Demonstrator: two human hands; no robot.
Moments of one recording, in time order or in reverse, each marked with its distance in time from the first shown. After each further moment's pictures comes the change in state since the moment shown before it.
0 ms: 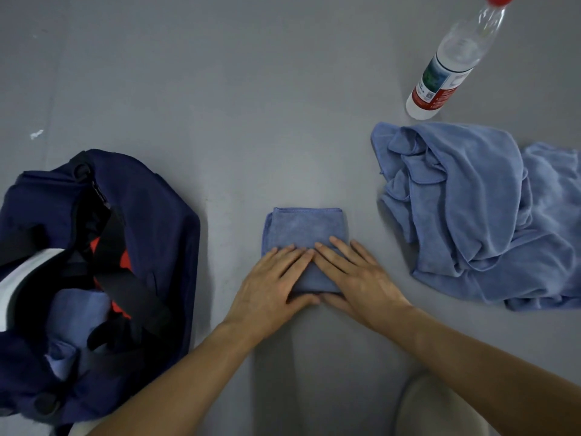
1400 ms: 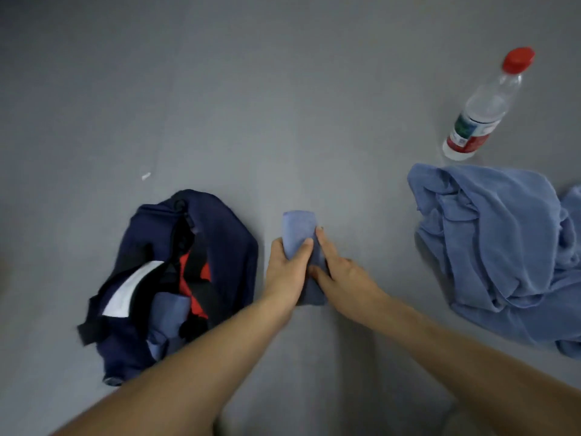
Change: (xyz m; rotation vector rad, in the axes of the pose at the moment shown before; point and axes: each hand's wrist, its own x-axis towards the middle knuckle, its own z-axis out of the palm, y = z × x) left_hand 0.054 0.042 -0.122 -0.902 0.329 -1.148; right_hand 0.082 -0.085 -0.111 0.785 -0.209 0.342
